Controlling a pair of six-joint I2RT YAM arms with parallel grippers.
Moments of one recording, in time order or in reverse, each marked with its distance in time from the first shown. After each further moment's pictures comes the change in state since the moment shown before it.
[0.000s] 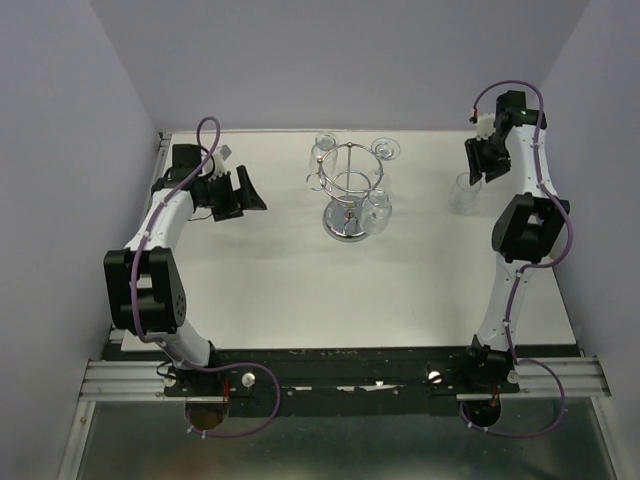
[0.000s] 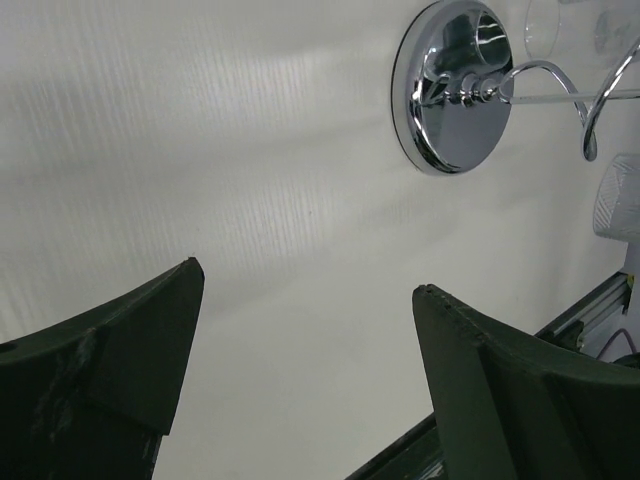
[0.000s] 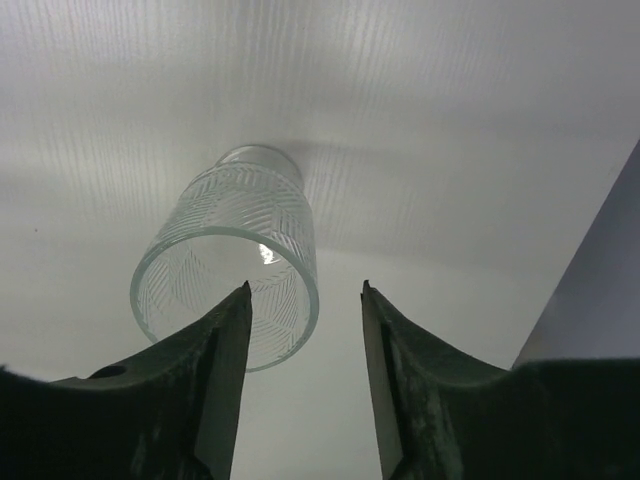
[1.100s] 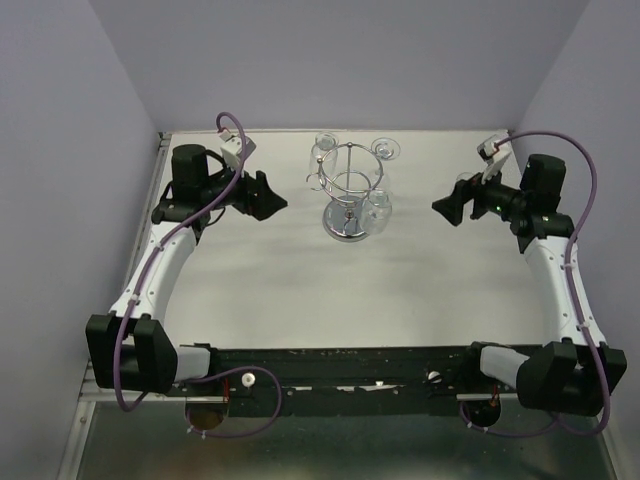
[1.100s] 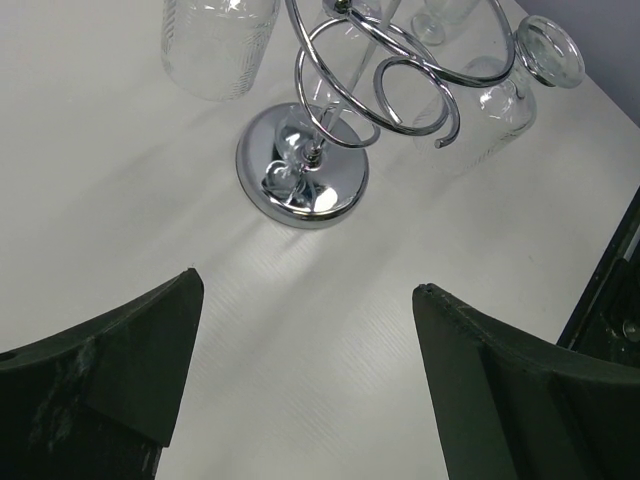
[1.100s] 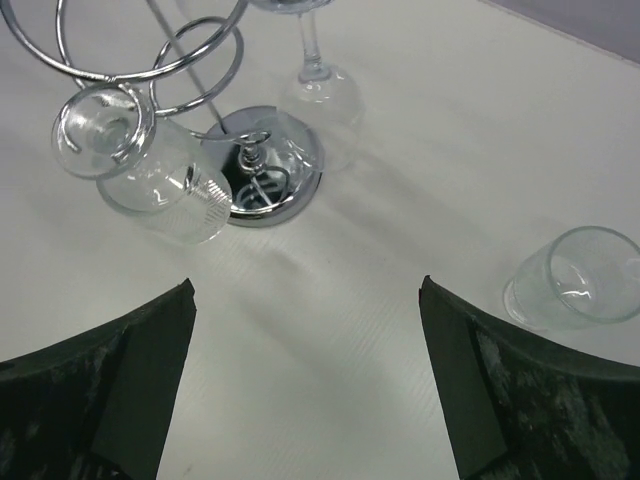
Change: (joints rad) left arm -0.146 -0.362 -0.181 0.351 0.175 0.234; right arm 0.006 -1.108 -1.198 0.771 -0.680 0.072
